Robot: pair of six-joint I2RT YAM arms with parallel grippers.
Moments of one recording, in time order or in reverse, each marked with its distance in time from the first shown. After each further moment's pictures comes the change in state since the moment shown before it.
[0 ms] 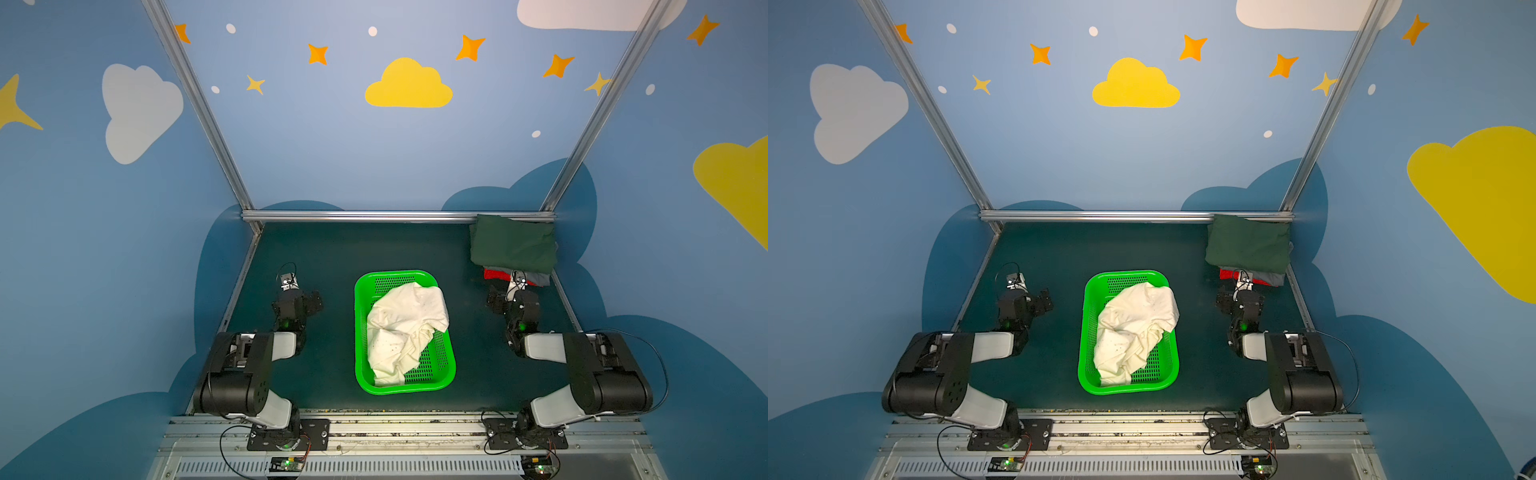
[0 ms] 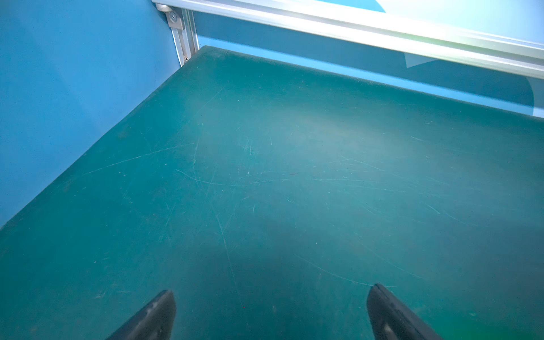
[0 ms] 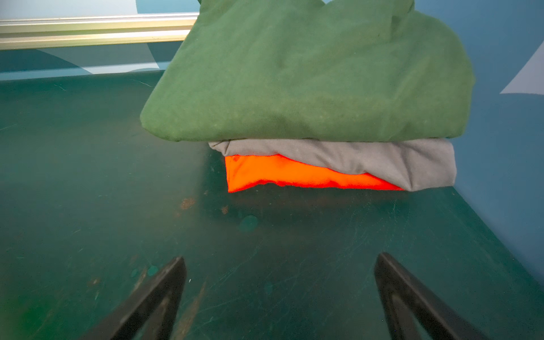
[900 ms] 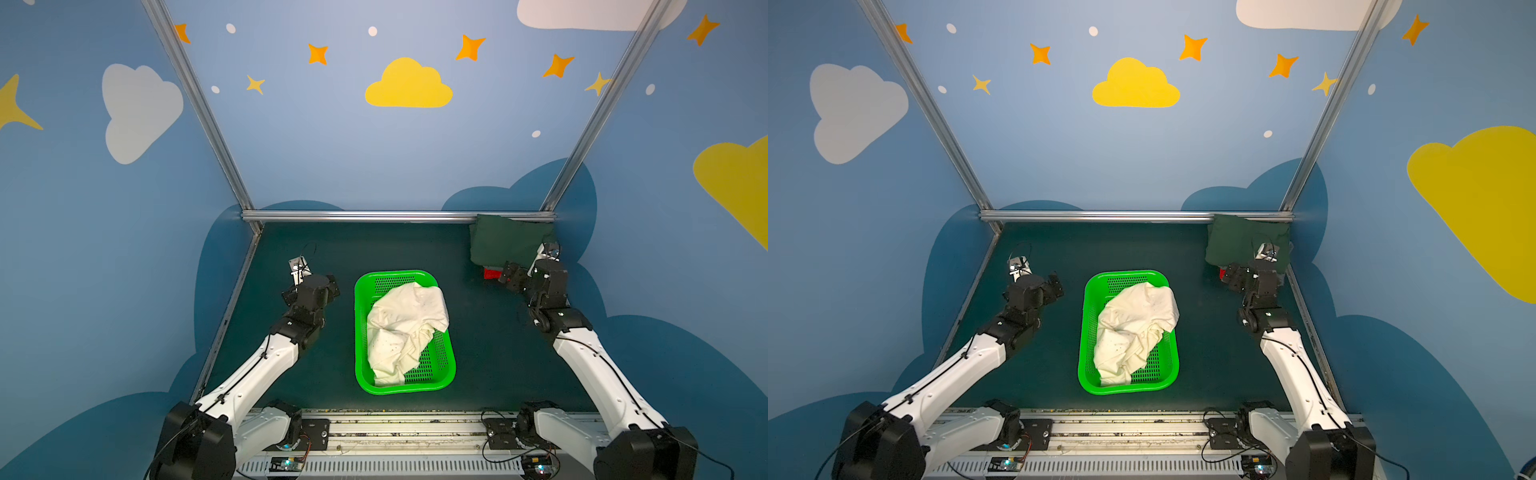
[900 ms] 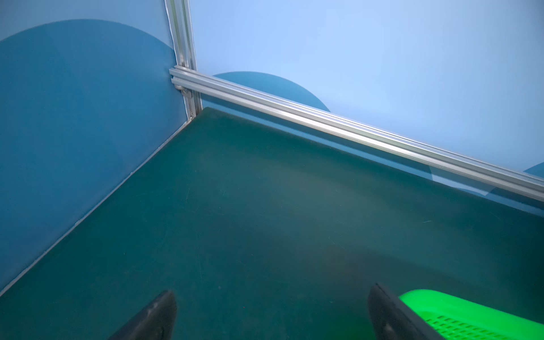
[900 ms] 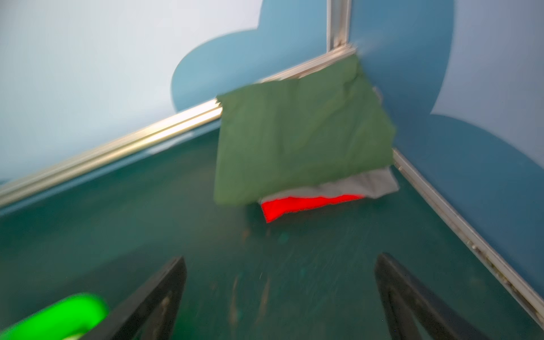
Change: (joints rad) left arm -0.354 -0.415 0.295 -0.742 -0.350 -0.277; right arm 0.107 -0.471 0.442 -1.040 0.034 0.327
